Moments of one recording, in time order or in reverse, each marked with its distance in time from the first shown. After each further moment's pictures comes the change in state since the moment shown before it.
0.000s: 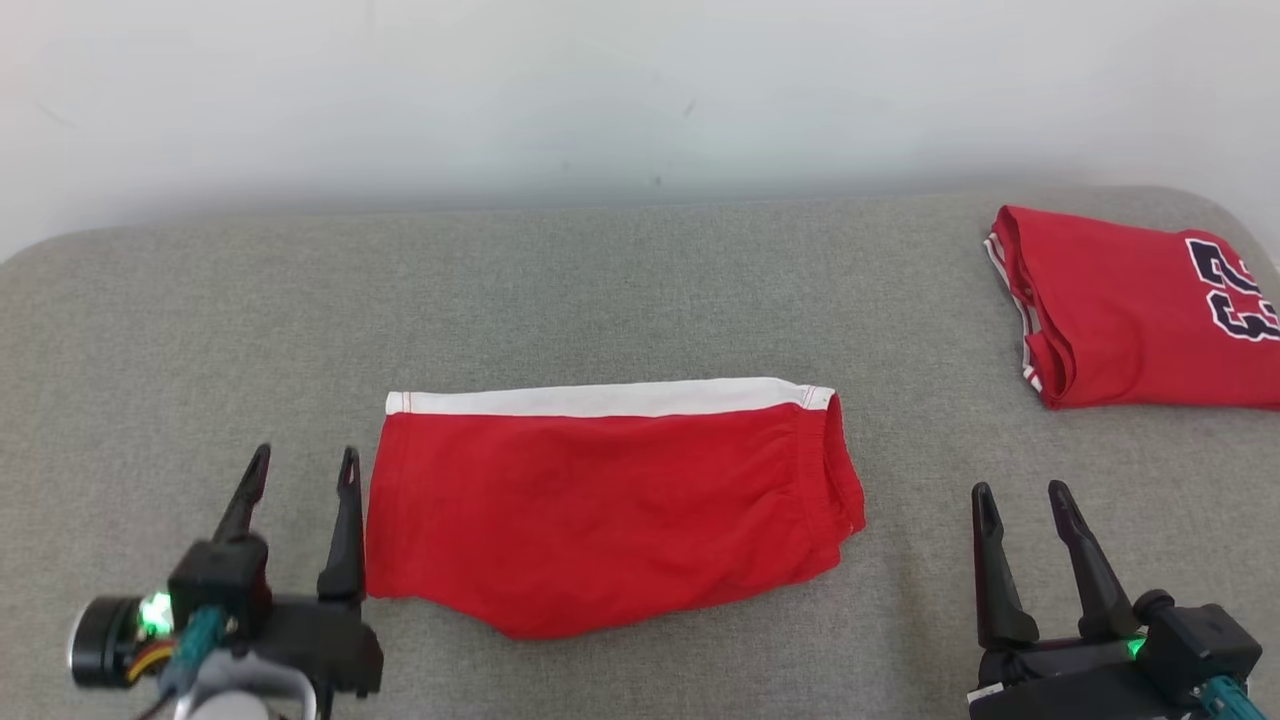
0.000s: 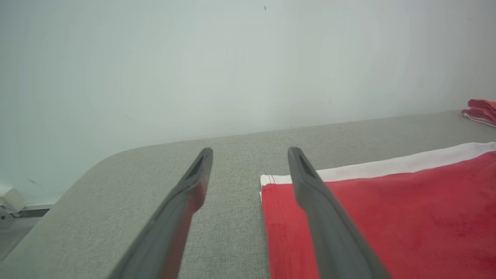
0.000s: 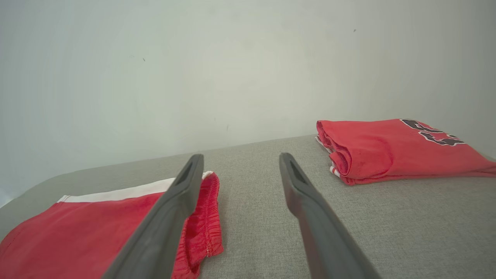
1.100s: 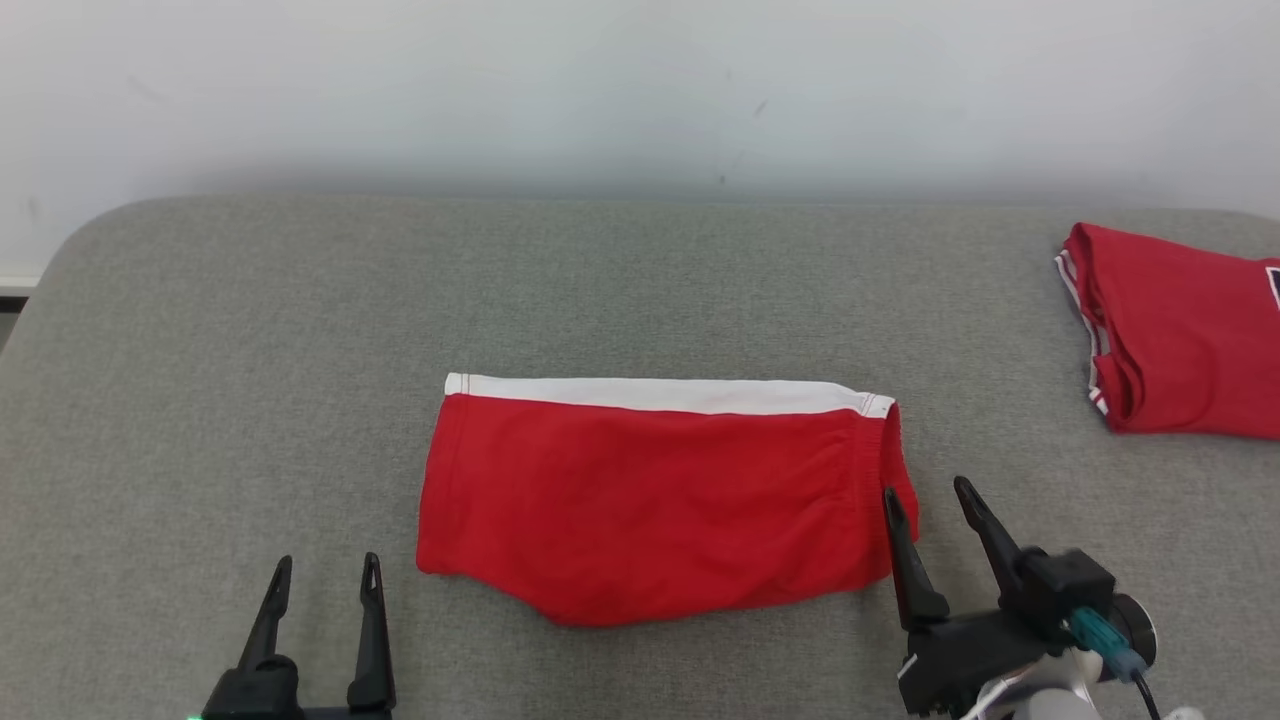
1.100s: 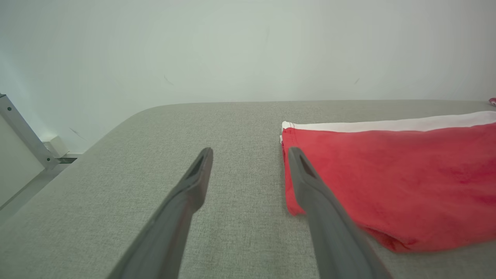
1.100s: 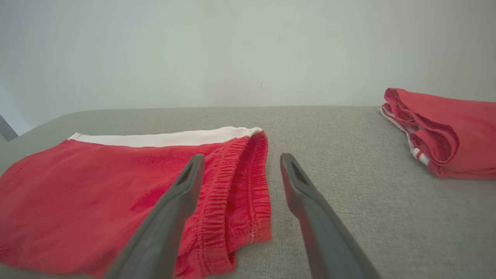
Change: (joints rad) left arm 0.297 -0.330 0.416 -0.068 0.404 -0.215 0.000; right arm -0.150 0.021 0.068 0.281 -0.122 0.000 0.000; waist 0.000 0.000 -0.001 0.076
